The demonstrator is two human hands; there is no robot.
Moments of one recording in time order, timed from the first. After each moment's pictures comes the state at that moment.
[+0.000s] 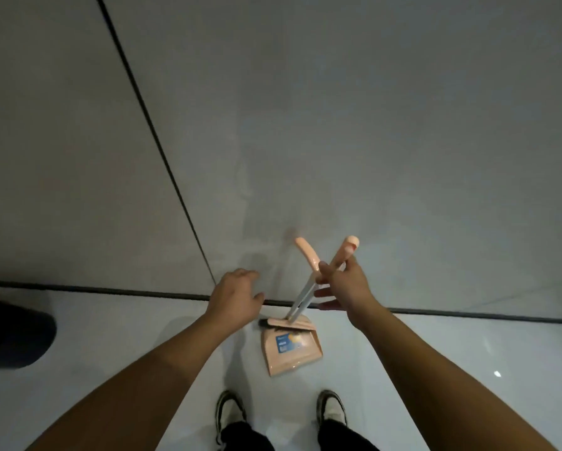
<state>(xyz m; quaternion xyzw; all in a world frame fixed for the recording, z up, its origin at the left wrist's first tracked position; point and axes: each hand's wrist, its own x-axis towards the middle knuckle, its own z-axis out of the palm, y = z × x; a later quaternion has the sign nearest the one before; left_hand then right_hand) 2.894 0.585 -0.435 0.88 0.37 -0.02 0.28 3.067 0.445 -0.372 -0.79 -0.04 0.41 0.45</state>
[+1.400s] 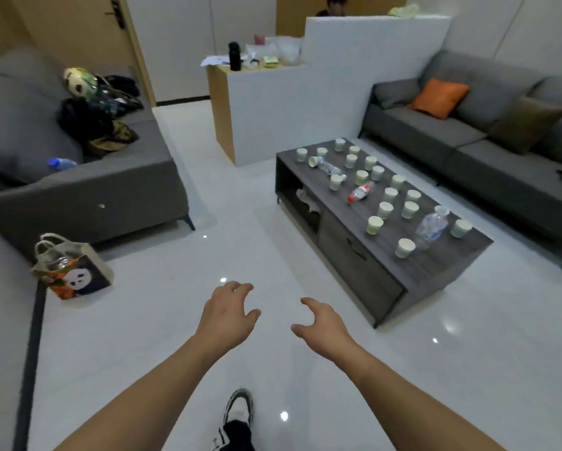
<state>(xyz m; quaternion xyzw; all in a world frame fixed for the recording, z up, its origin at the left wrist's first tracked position) 3.124 -0.389 -0.367 0.78 -0.58 -0.17 0.16 2.918 -0.438 -0.360 -0.68 0.59 -0.07 0.43</state>
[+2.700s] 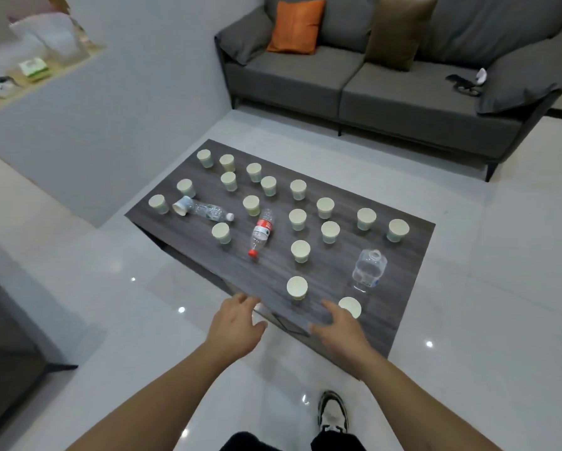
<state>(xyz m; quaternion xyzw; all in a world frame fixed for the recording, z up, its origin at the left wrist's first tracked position) 2.938 -1.042 -0.413 0.61 -0.76 -0.23 -0.02 2.721 -0.980 -0.419 -0.40 0.74 -0.23 0.49</state>
